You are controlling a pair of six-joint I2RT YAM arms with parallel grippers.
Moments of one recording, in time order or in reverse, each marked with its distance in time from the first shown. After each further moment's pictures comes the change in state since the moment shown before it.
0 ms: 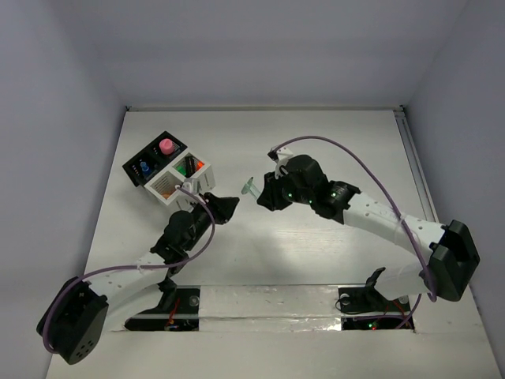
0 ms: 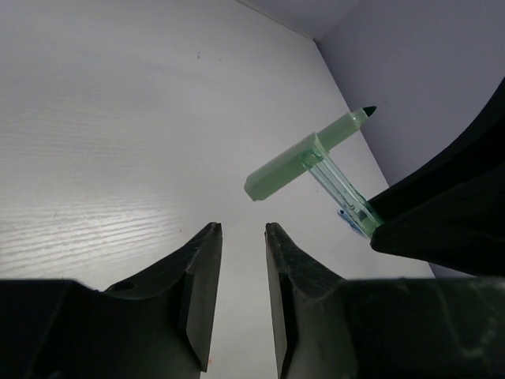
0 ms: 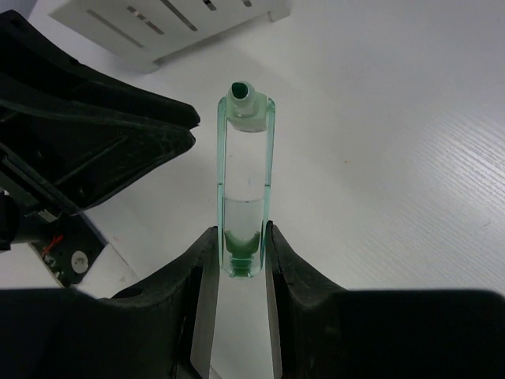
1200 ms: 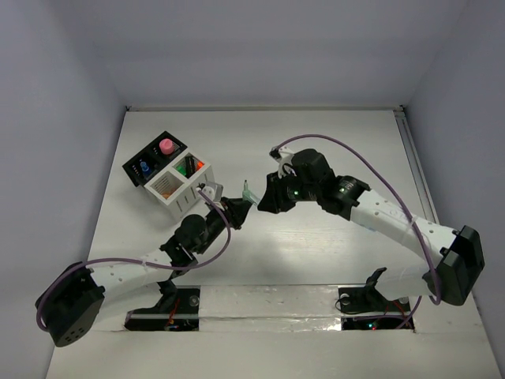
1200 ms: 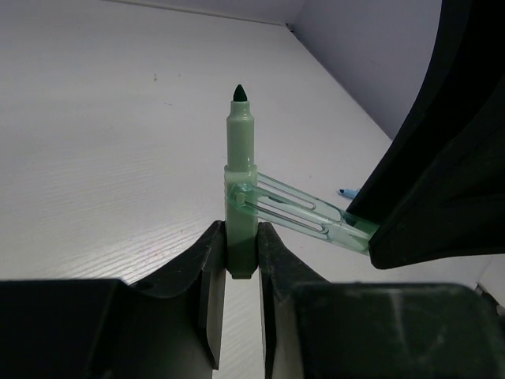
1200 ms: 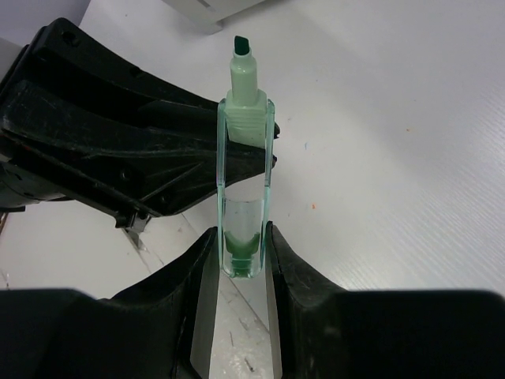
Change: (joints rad) left arm -0.224 0.055 0.067 0.074 -0.128 0.271; right arm -0.027 -0.034 0.085 -0.153 -0.187 0.050
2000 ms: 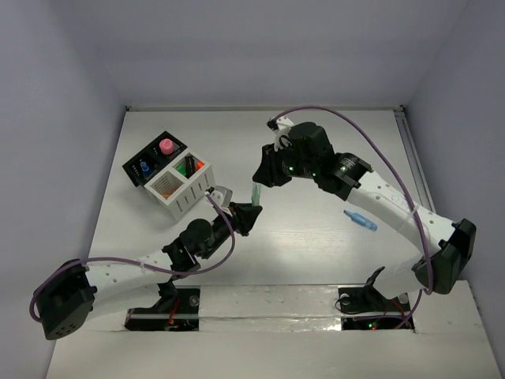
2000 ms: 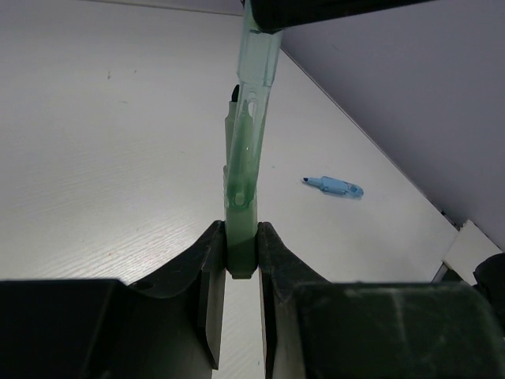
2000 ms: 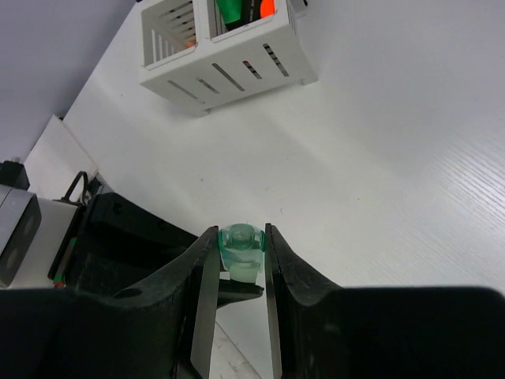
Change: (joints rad) left arm -0.151 -0.023 0.047 -0.060 -0.066 0.007; right arm -0.017 0.084 0.309 -0.131 0.167 -0.059
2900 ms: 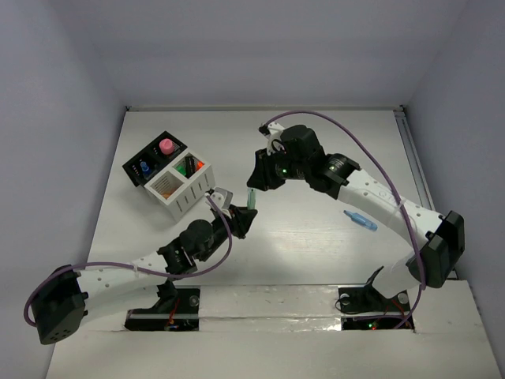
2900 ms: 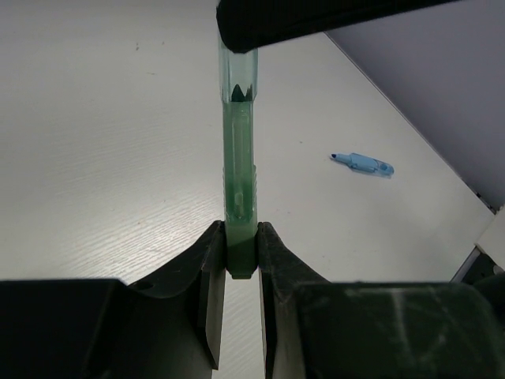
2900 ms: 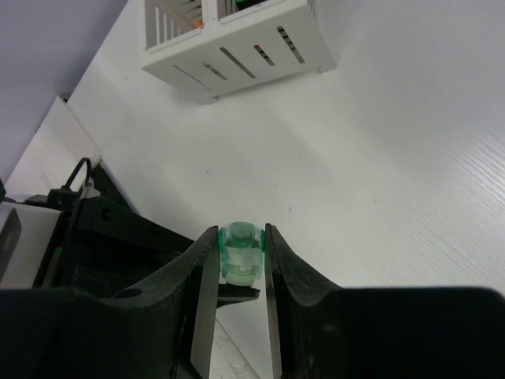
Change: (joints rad) left arm -0.013 -0.072 0.008 -0.163 -0.049 0.021; right arm -0.001 0.077 0.000 0.035 -0.068 -0.013
